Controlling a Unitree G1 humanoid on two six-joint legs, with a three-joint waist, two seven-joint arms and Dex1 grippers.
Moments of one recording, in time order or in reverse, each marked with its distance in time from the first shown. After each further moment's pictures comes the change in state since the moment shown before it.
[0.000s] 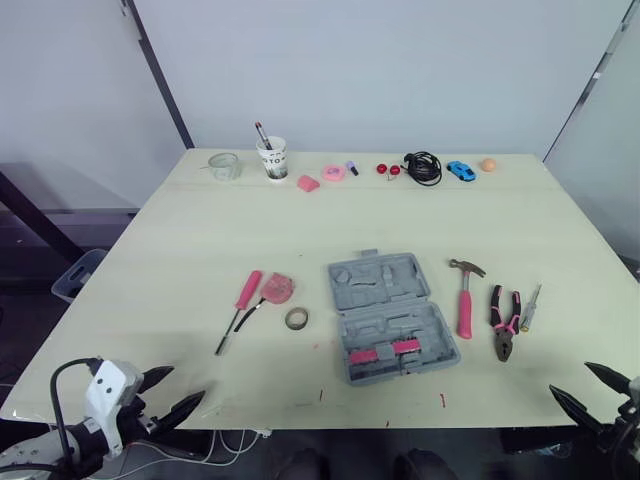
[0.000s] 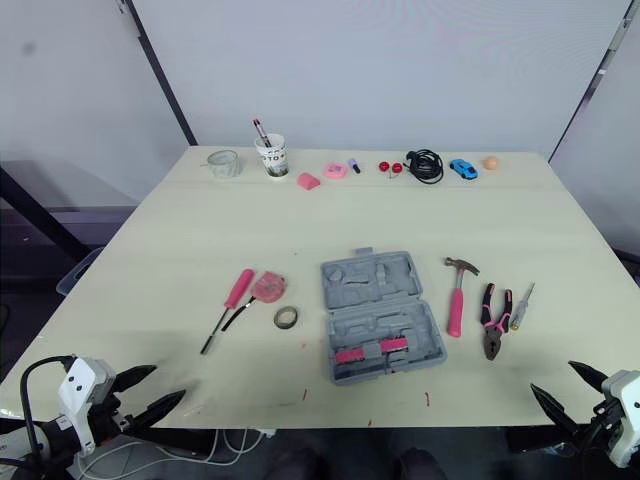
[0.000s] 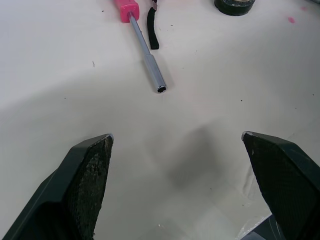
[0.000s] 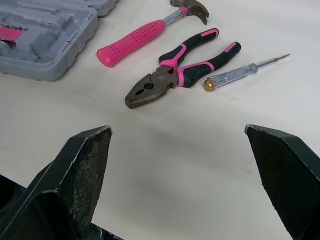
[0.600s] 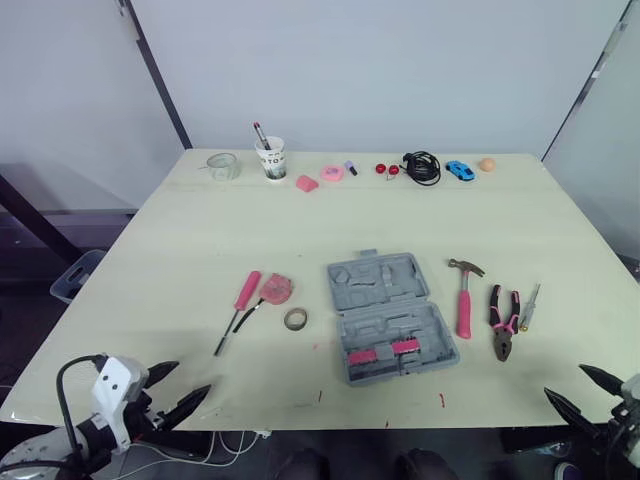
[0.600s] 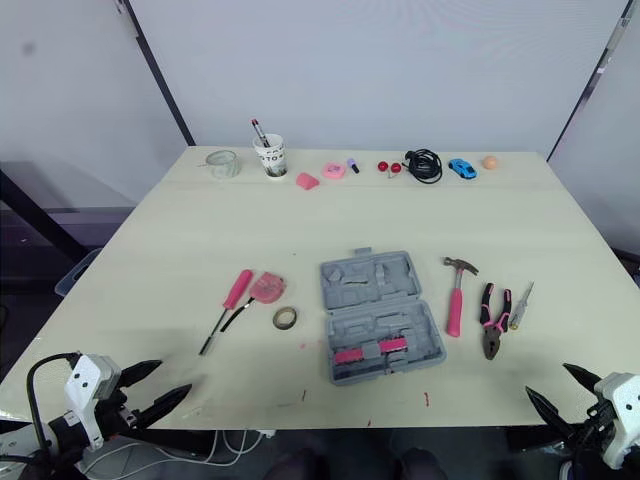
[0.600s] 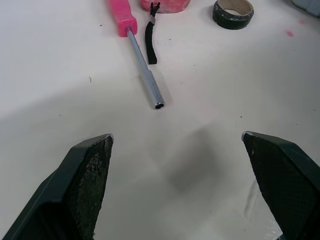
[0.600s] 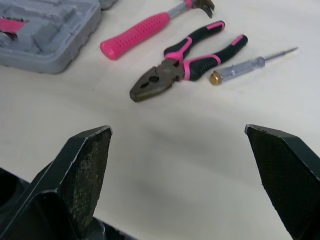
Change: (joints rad) left arm -0.020 -0.025 -0.010 -0.011 -0.001 -0.010 0.010; right arm -0.013 0.019 0.016 0.002 -0.029 -0.009 -0.002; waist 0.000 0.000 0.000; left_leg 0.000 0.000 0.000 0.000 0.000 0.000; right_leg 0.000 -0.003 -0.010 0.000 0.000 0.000
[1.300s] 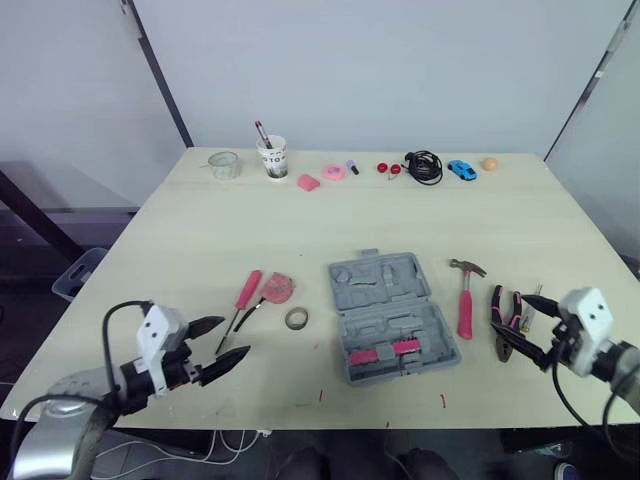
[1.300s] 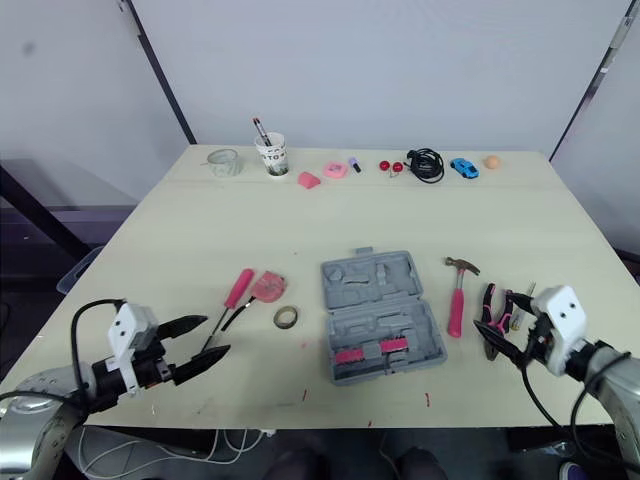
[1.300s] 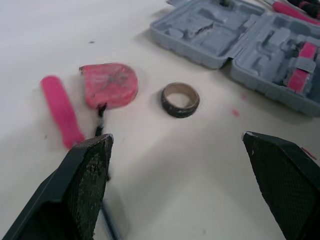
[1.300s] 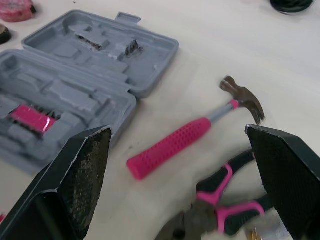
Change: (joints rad) left arm -0.252 0.074 -0.154 -0.170 -0.048 0.218 -0.025; right arm -0.412 -0.138 0.226 -0.213 -0.012 0.408 -0.109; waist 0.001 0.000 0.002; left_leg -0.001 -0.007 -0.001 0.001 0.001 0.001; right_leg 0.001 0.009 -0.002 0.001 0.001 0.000
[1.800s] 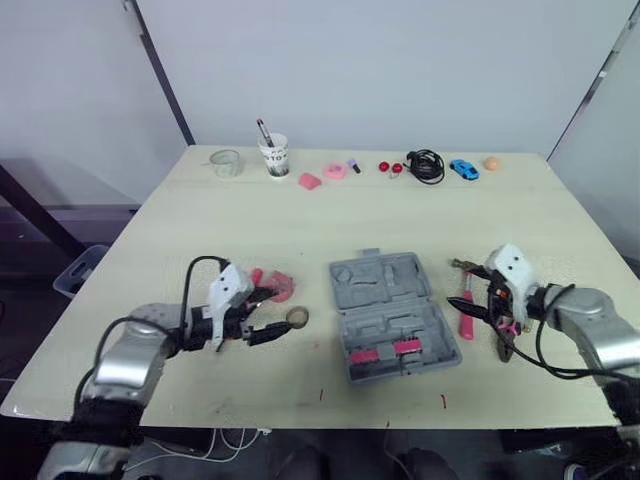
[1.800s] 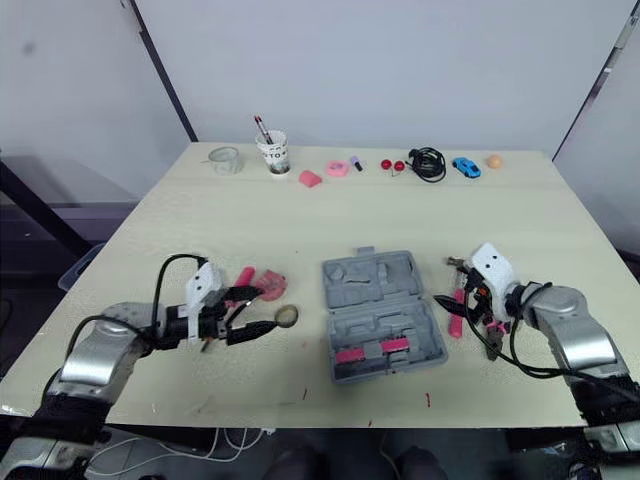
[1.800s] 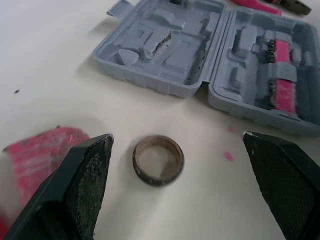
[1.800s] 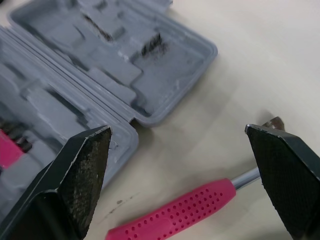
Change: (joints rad) left arm -0.404 -0.006 -0.283 0.225 0.133 0.018 -0.111; right arm -0.428 -0.007 0.322 0.285 -0.182 0.097 0.057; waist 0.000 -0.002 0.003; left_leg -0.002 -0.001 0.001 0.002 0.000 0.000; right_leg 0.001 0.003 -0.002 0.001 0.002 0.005
